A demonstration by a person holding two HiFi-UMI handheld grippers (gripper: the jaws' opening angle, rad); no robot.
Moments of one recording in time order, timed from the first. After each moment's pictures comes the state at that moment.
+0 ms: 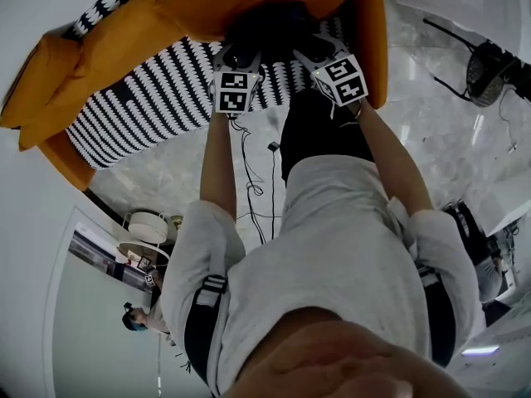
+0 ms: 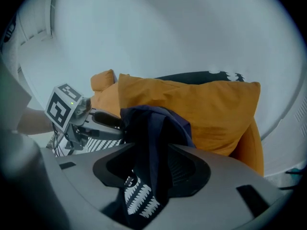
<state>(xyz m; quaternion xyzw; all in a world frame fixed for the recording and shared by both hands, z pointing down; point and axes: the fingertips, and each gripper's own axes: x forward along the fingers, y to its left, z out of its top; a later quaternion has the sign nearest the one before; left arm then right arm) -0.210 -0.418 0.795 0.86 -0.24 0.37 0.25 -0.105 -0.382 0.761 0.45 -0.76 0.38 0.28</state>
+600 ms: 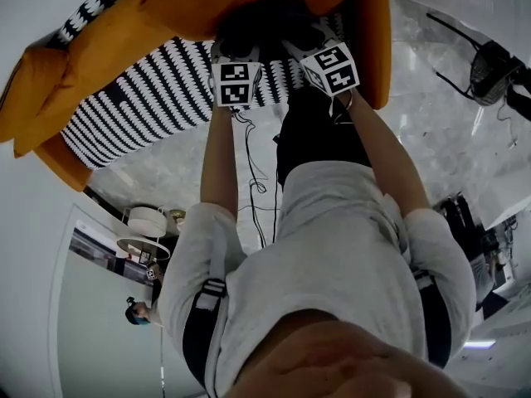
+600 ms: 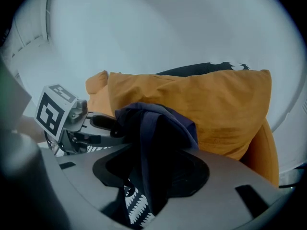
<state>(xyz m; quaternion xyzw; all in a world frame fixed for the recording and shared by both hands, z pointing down) -0.192 -0.450 0.815 0.85 -0.28 0.36 0.26 -0.115 -0.419 0.796 0.46 -0.75 0.40 0.26</state>
